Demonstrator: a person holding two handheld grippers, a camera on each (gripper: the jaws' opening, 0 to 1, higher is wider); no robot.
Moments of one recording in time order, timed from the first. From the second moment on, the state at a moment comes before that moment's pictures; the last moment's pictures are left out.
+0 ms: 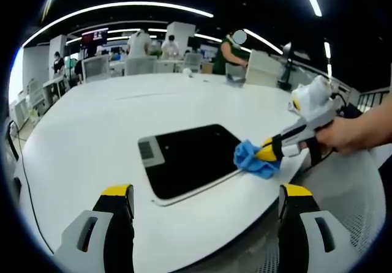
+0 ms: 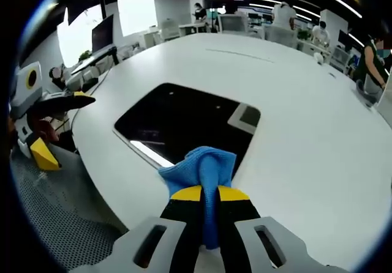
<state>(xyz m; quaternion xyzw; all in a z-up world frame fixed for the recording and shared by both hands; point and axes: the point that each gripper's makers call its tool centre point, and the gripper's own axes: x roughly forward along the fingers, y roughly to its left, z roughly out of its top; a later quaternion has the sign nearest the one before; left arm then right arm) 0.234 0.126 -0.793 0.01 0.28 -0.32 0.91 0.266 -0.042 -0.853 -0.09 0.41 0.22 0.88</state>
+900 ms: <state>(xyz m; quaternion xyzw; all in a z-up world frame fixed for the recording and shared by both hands) 0.236 0.127 -0.793 0.01 0.28 -0.31 0.91 0.291 -0.048 -0.854 -0.07 0.41 0.17 0.89</state>
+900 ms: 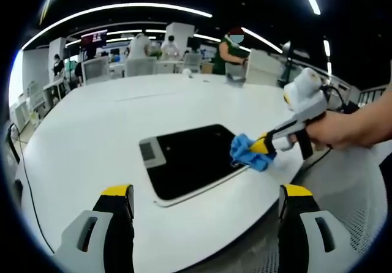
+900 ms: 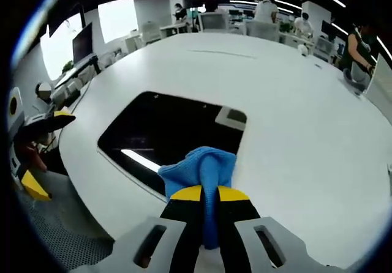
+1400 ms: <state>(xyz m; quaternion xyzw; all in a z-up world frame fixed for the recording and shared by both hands) 0.236 0.128 -0.792 0.02 0.27 -0.31 0.91 0.308 -0.049 -0.852 -0.07 0.41 0.16 0.89</state>
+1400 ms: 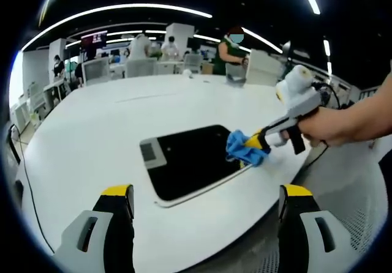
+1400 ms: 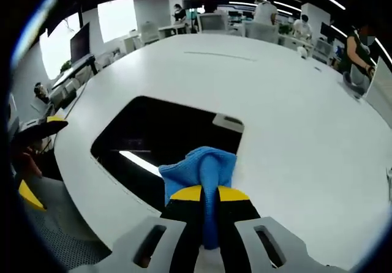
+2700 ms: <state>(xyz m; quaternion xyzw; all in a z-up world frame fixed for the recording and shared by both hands) 0.237 0.128 -0.793 0.01 0.27 -0.31 0.91 0.361 -0.052 -0.852 -0.07 0.42 0.15 0.89</state>
